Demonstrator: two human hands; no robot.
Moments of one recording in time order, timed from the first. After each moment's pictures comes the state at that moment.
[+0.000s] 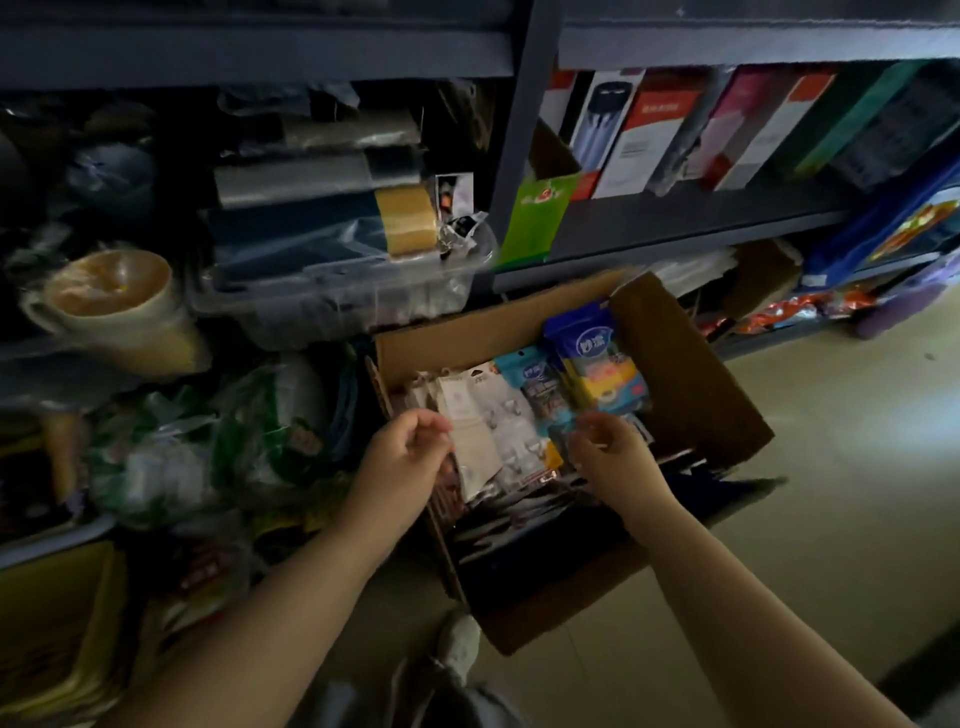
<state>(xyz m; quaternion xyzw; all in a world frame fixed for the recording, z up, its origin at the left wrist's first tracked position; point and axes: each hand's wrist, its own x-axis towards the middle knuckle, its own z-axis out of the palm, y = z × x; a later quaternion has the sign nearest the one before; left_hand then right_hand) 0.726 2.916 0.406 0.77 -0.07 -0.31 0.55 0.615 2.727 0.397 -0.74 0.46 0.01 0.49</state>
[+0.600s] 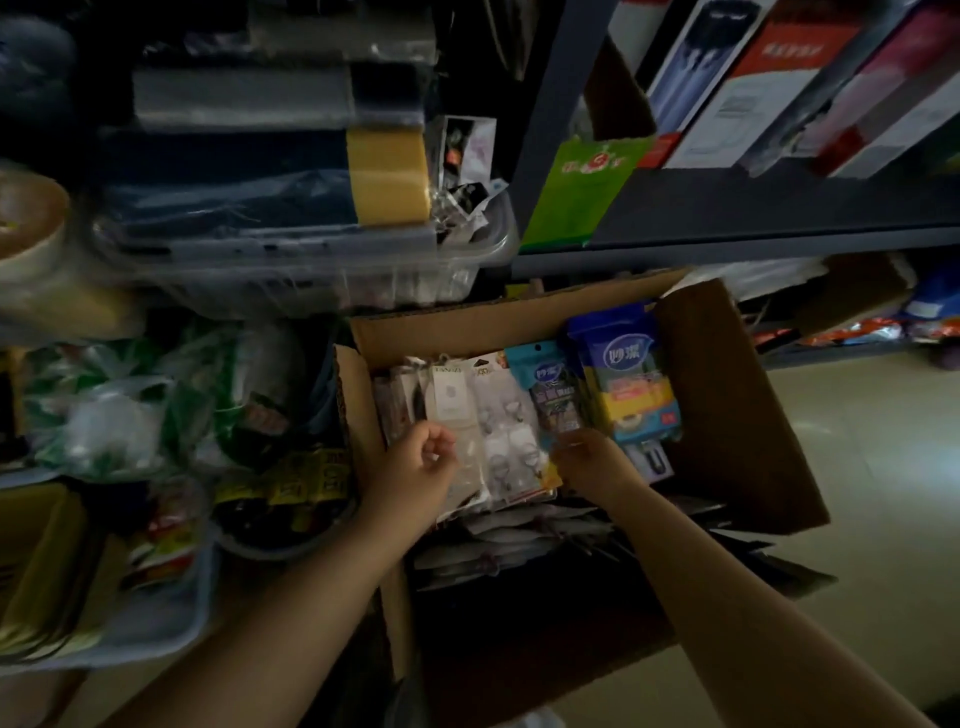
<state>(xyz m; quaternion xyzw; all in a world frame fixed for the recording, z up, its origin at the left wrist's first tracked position) 0.739 2.845 0.332 0.81 0.00 -0.34 0.48 0.673 2.640 0.293 -0.78 0.42 0.26 0.38</state>
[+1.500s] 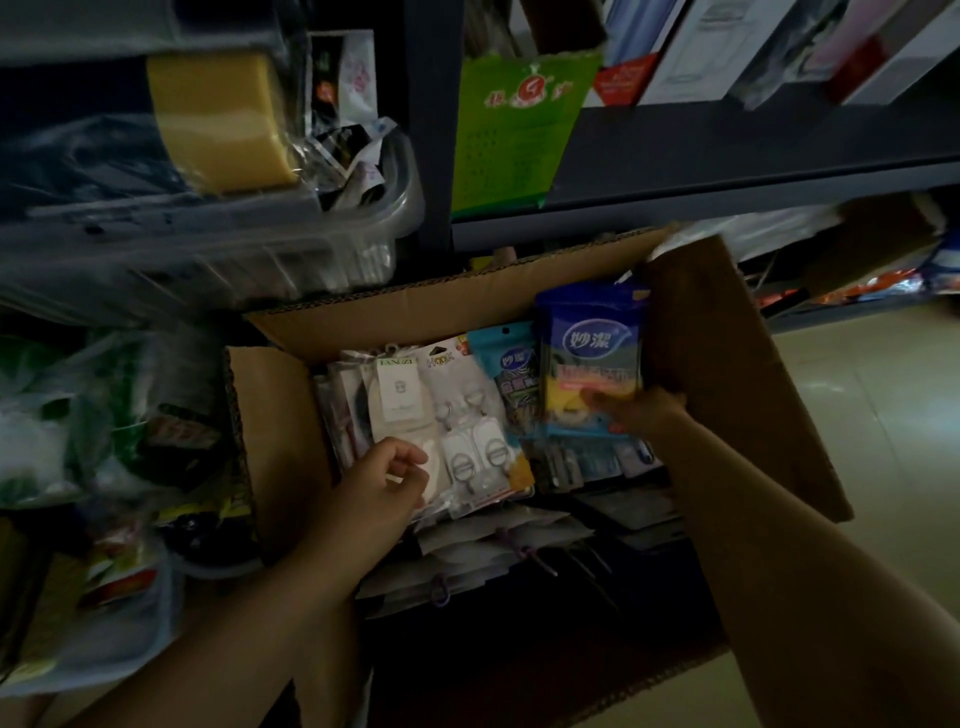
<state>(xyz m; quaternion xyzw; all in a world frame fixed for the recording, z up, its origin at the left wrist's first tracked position) 0.733 2.818 0.292 0.81 0.01 -0.39 0.44 0.672 2.493 0.204 -0.71 0.56 0.25 0.33</state>
